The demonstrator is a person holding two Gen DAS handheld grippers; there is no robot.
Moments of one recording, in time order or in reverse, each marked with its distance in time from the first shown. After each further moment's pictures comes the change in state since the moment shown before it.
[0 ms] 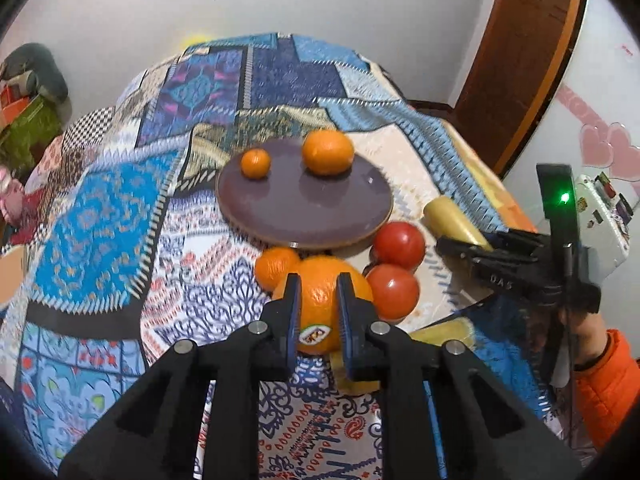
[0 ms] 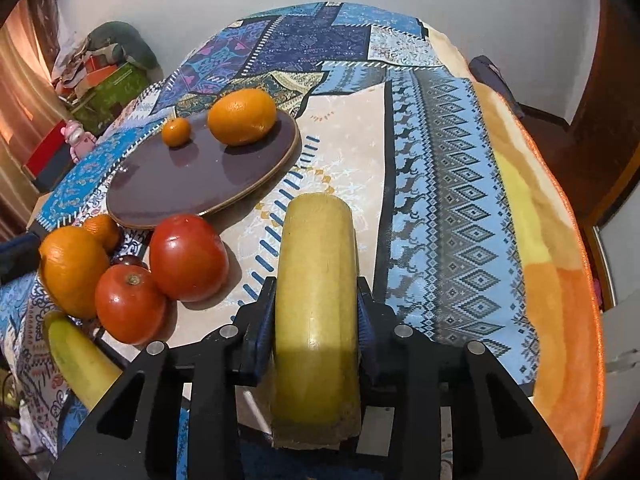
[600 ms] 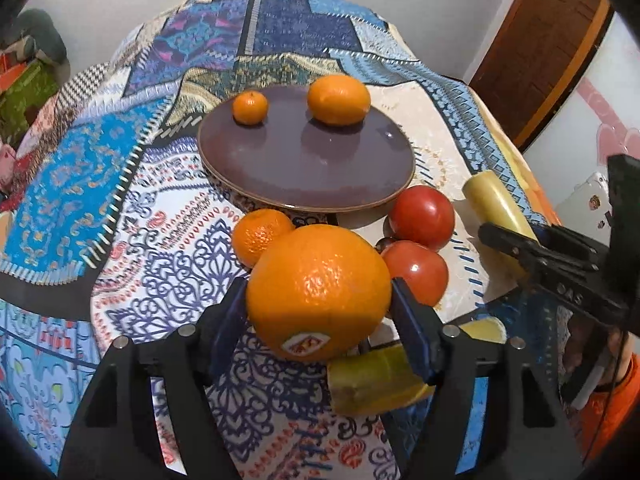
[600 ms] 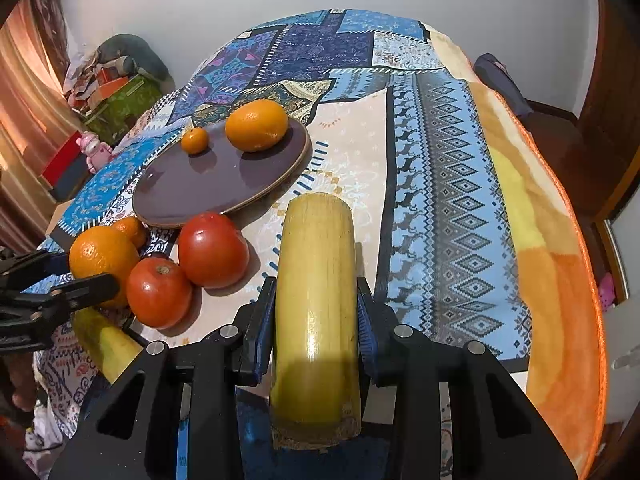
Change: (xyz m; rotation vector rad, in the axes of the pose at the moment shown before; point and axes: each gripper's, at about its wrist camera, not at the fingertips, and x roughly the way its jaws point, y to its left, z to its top) left arm 0.060 0.004 -0.011 -0.079 0.151 0.005; right arm -0.011 -0.002 -0.010 0.017 -0.005 0.058
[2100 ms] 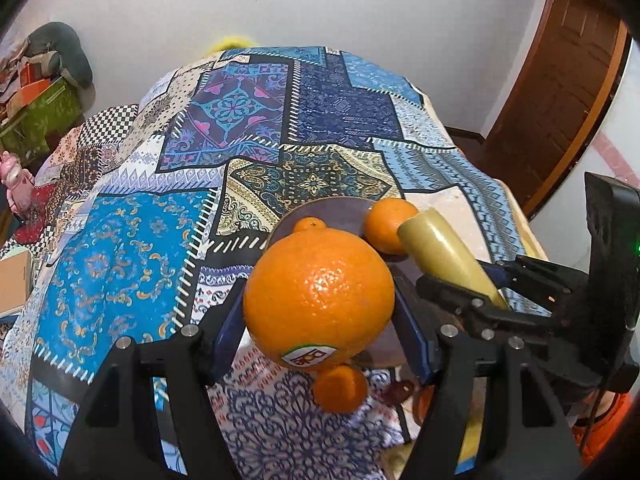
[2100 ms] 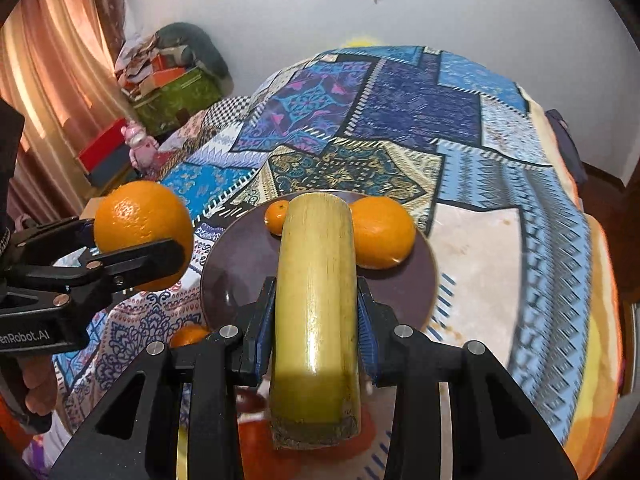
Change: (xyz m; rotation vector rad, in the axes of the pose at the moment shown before) left arm -0.023 0.047 0.087 -0.045 -0.182 0.060; right arm 0.046 0.085 0.089 -0.196 -0.040 0.127
